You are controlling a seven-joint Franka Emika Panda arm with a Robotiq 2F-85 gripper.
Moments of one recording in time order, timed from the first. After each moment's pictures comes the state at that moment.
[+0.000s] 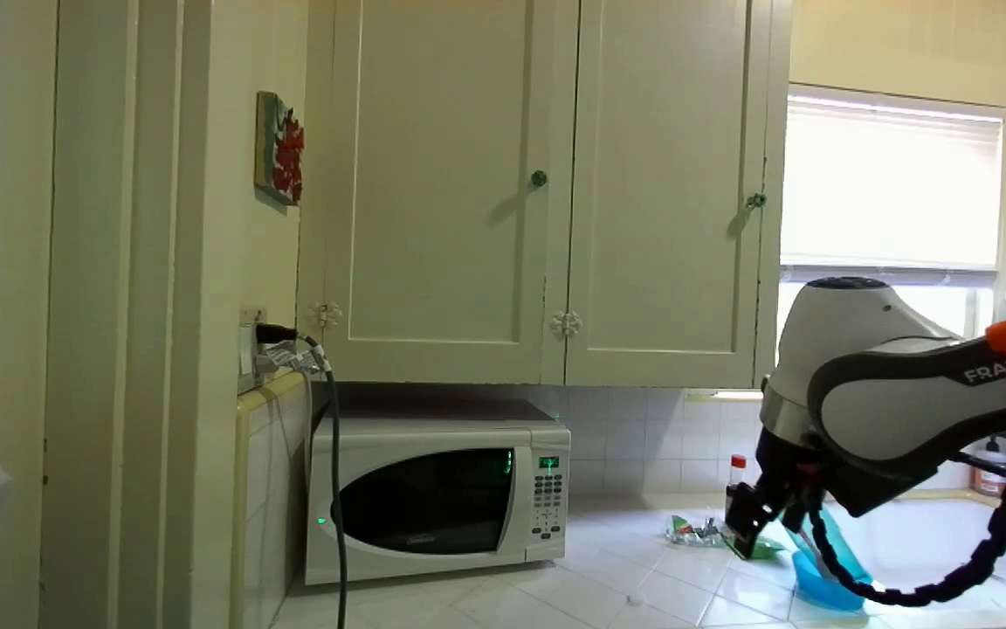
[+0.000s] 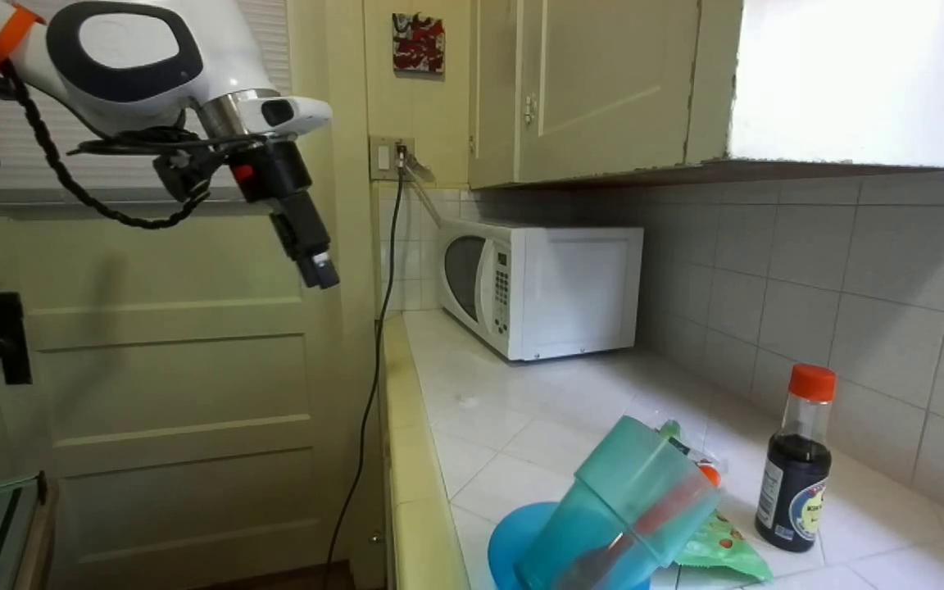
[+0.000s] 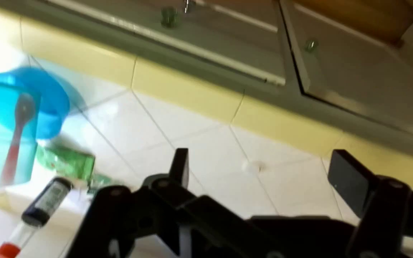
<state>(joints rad) -0.16 -0.72 0.00 -2.76 -0.22 2.38 0.06</state>
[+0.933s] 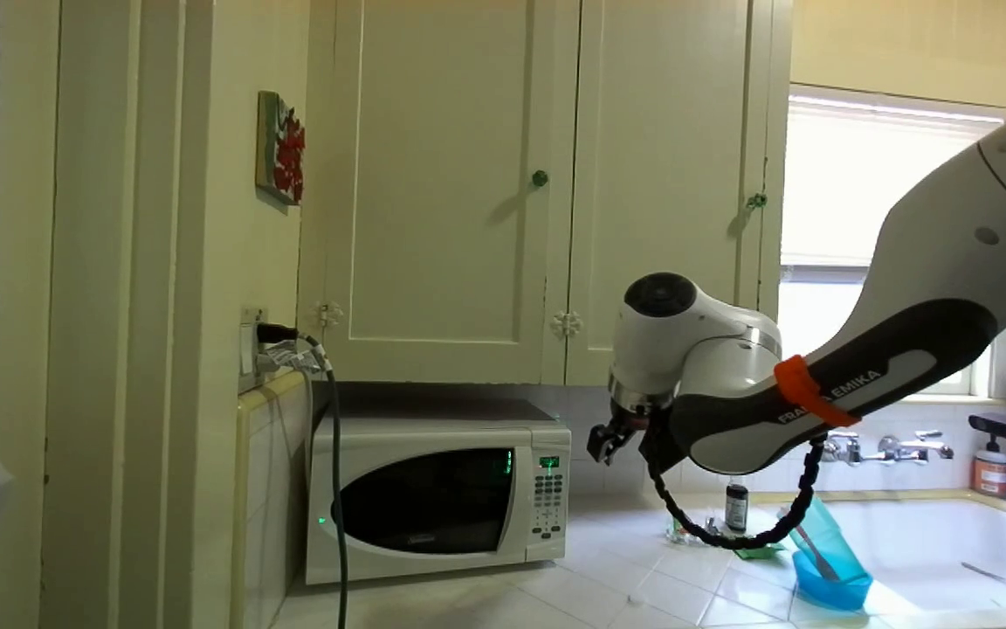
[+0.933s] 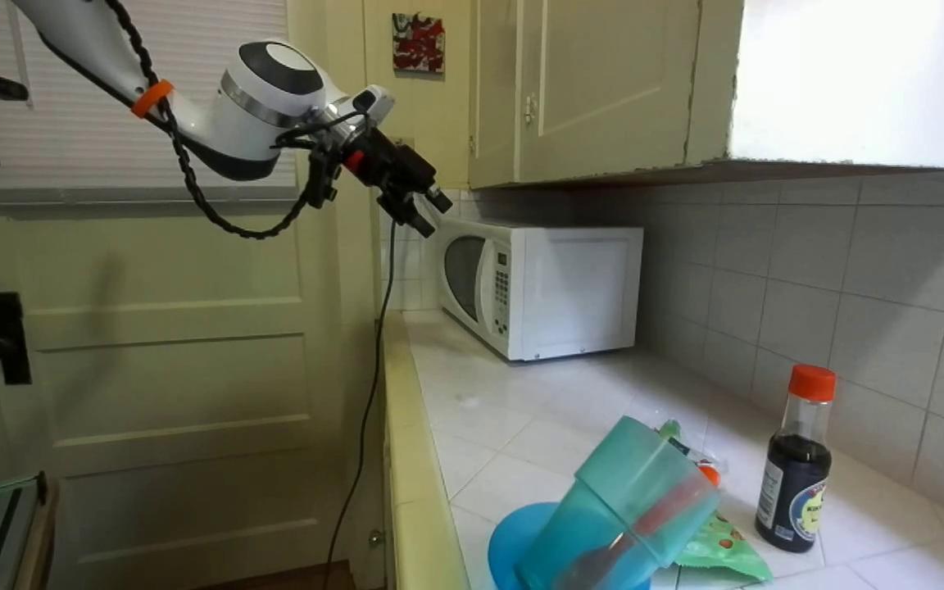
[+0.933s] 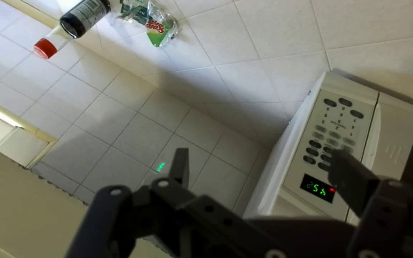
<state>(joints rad) -0.65 -0.33 0.65 -2.34 -0.75 2.60 0.65</state>
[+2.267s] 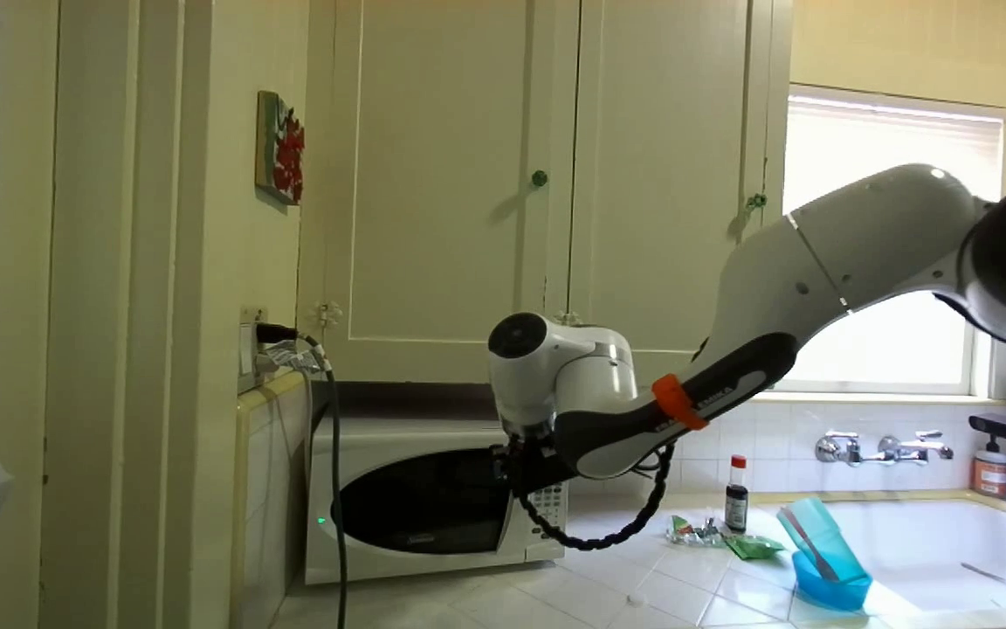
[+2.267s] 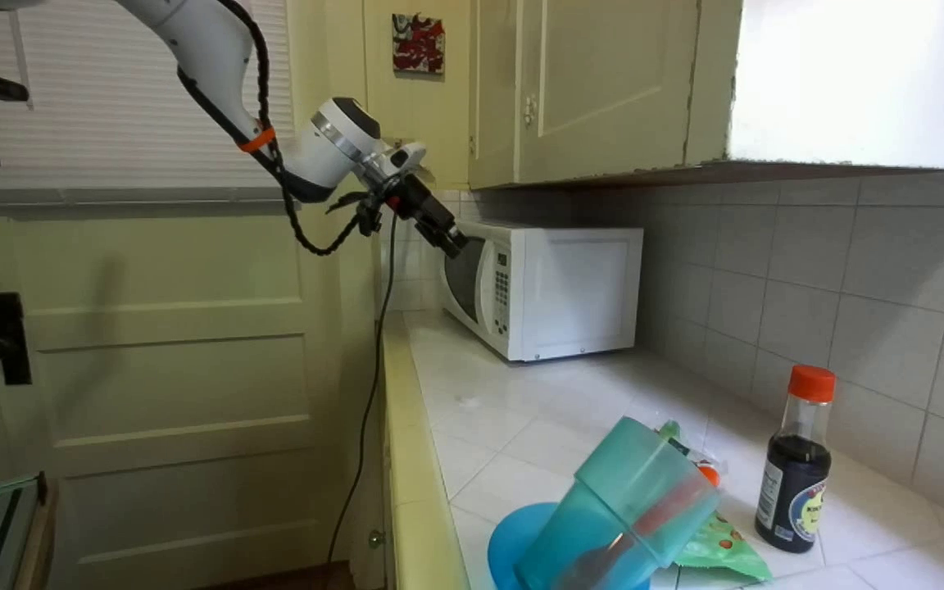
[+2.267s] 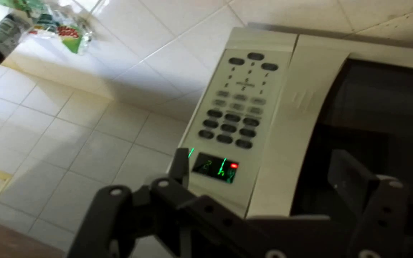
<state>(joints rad) -0.36 0.23 0.64 -1.88 -1.14 2.22 1.22</state>
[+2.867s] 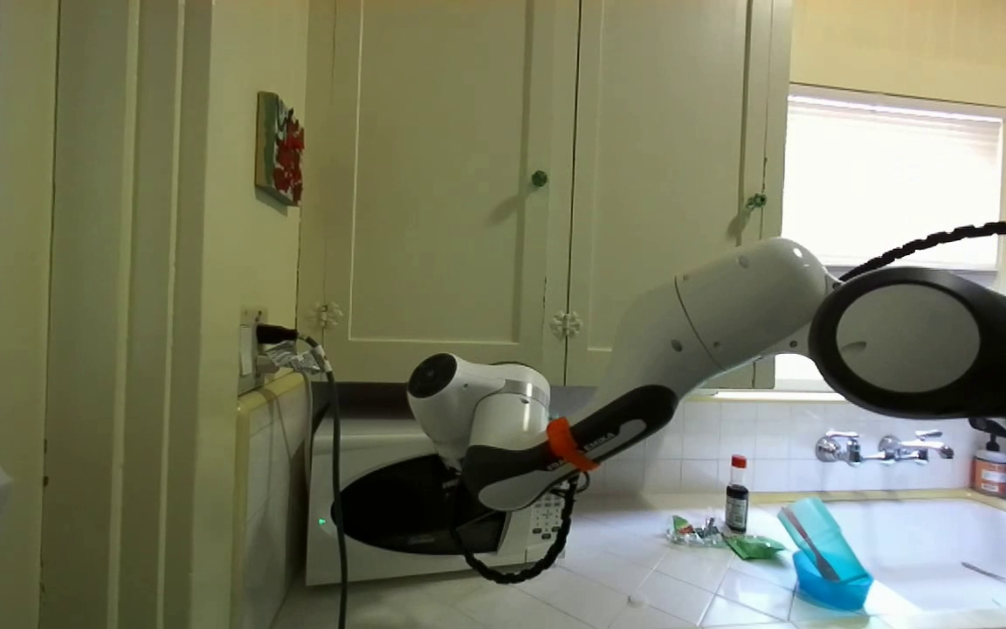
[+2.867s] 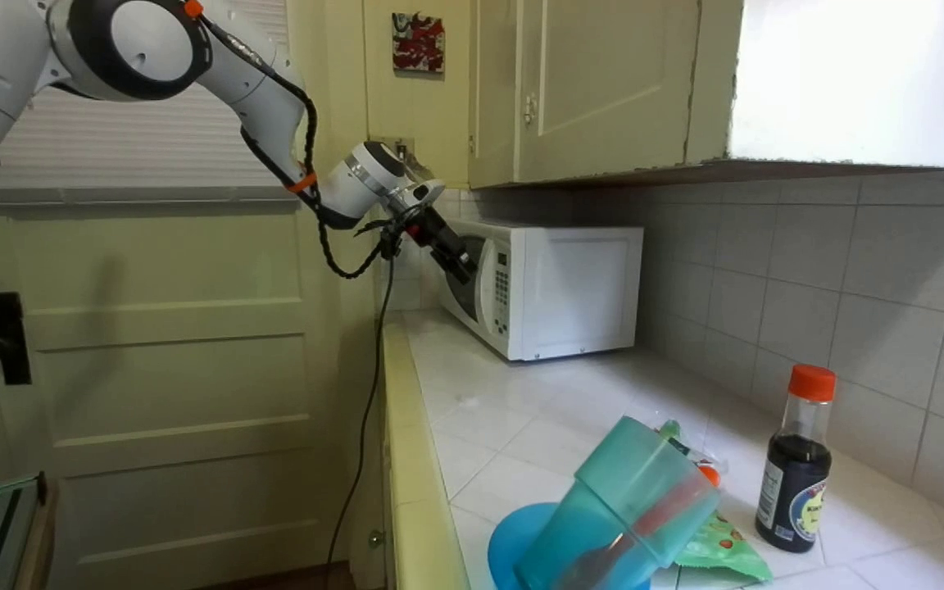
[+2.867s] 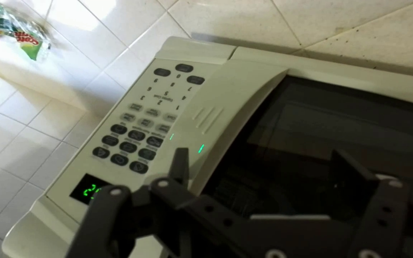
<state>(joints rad) 0.15 0.53 0.20 -1.52 -1.02 2.08 1.14</state>
